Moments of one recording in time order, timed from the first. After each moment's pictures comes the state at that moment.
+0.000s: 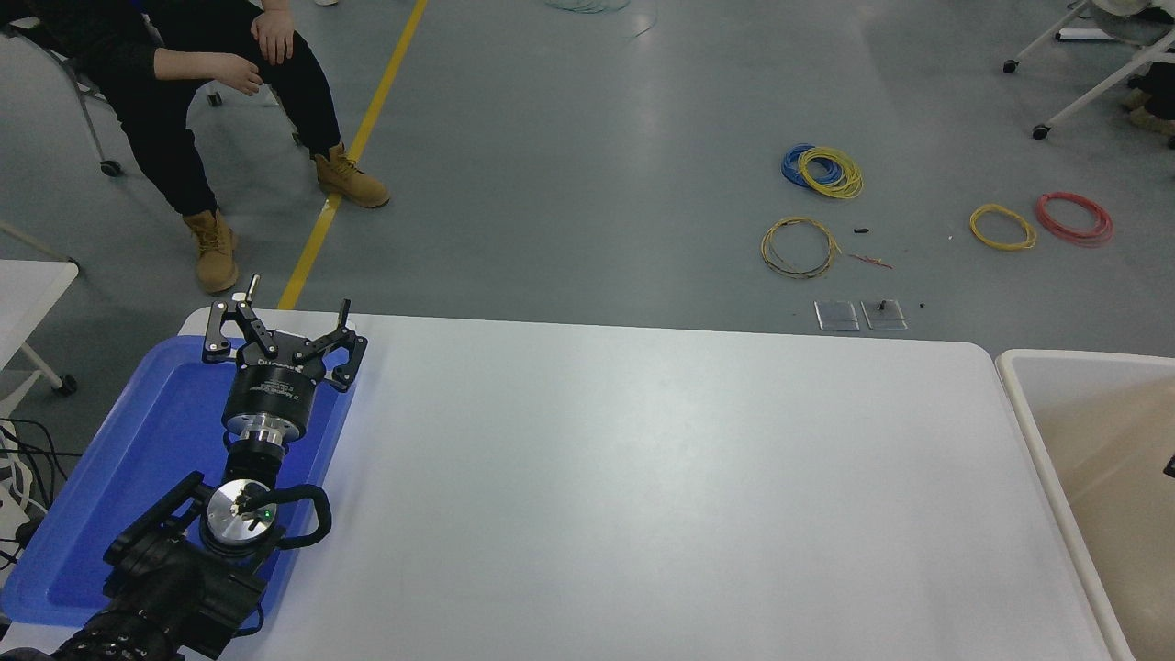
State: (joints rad) left arm -0.50 0.13 -1.12 -0.54 -0.09 -0.62 -0.36; right arm 0.64 -0.57 -0.77 0.08 -0.22 0.09 0.16
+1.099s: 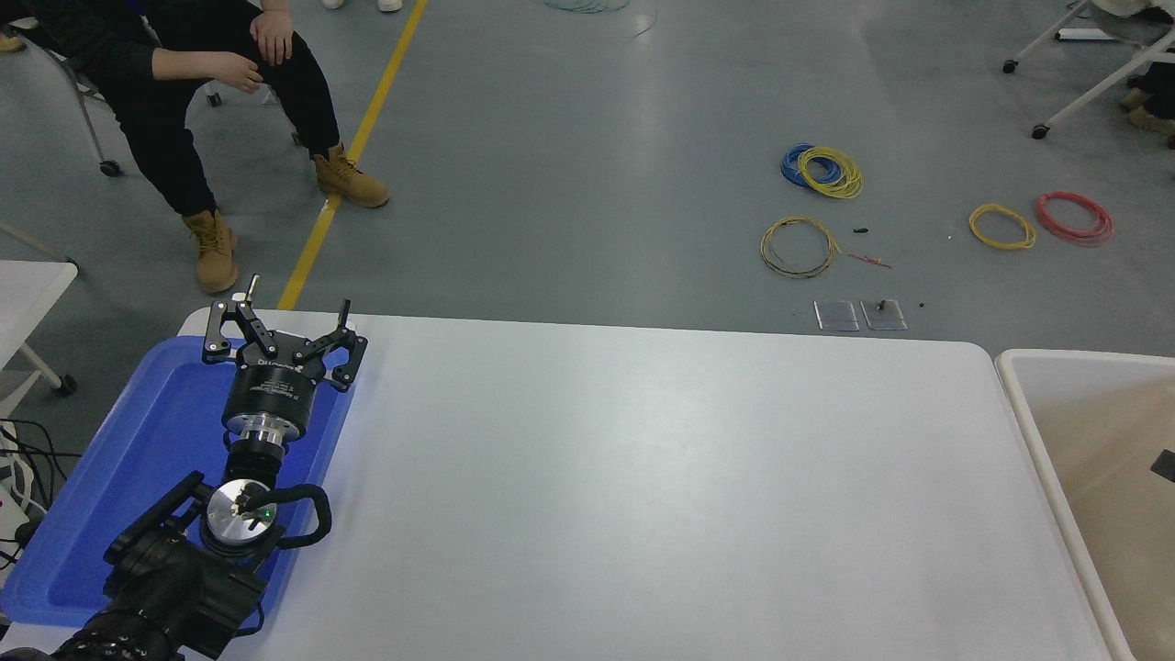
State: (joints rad) left arm -0.50 0.13 -1.12 -0.54 -0.09 -0.62 -0.36; right arm 0.71 -0.57 -0.67 0.10 -0.21 0.11 0.16
